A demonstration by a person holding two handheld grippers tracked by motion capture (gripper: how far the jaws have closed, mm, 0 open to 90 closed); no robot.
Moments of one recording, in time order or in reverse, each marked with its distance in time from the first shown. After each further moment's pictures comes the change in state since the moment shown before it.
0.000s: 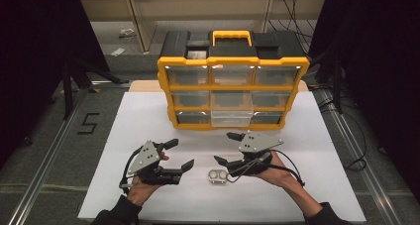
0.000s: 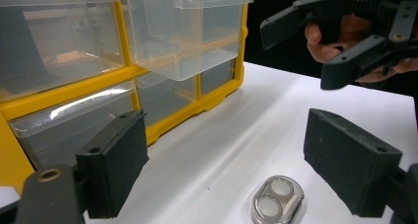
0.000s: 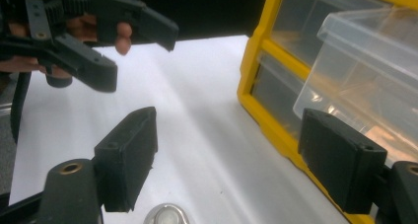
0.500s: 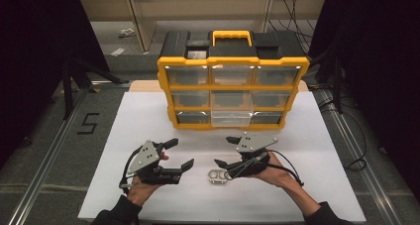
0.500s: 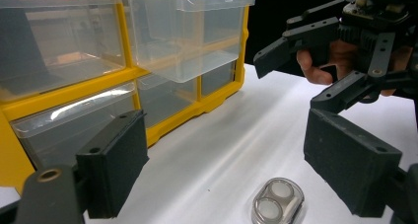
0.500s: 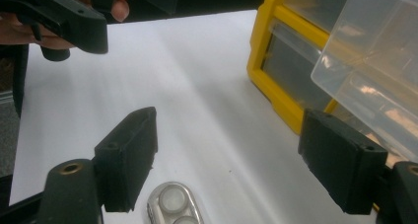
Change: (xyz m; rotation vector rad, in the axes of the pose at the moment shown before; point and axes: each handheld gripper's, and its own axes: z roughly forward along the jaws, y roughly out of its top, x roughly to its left) left arm 0.001 0.000 0.000 -0.005 0.001 -0.006; right arm -0.004 -0.014 0.011 0.069 0.038 0.030
